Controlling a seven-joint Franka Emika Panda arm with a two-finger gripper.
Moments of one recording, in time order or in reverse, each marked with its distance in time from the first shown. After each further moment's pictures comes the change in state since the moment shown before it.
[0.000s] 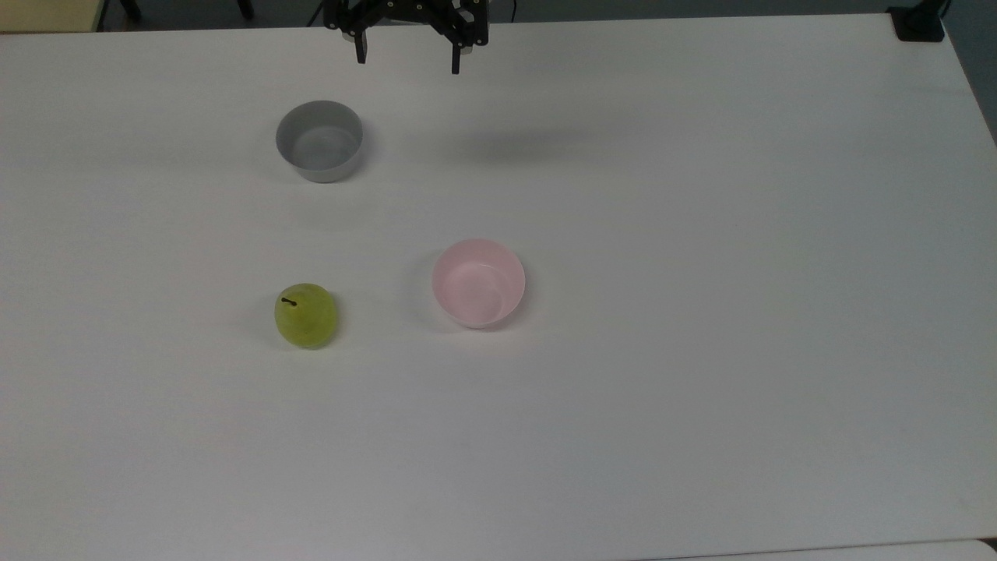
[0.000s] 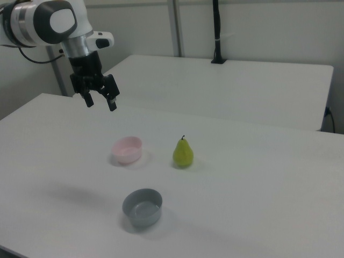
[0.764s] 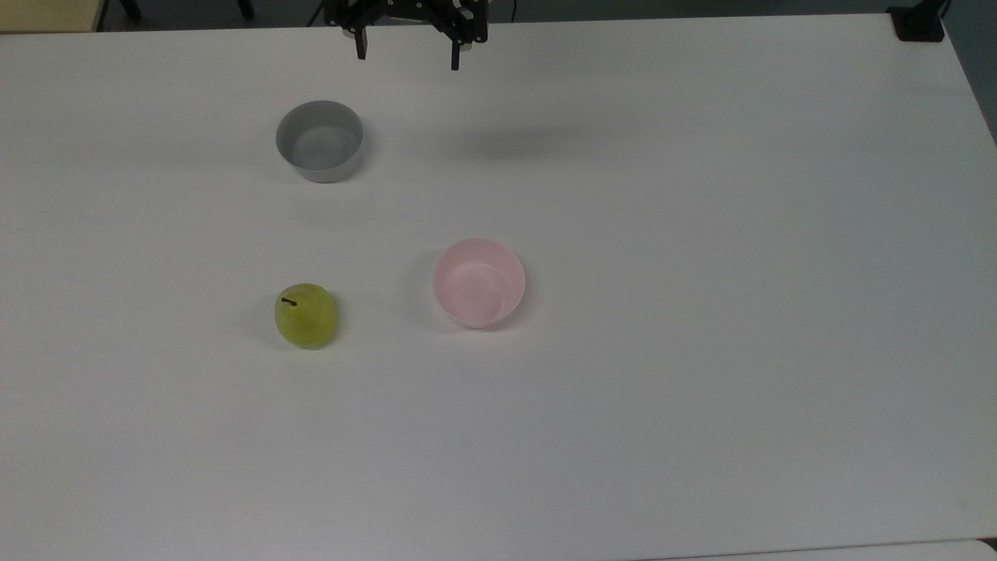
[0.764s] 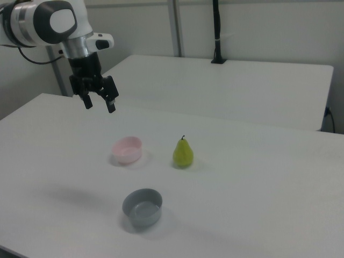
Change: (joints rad) arm 0.000 0.000 0.000 0.000 0.000 -0.027 0.000
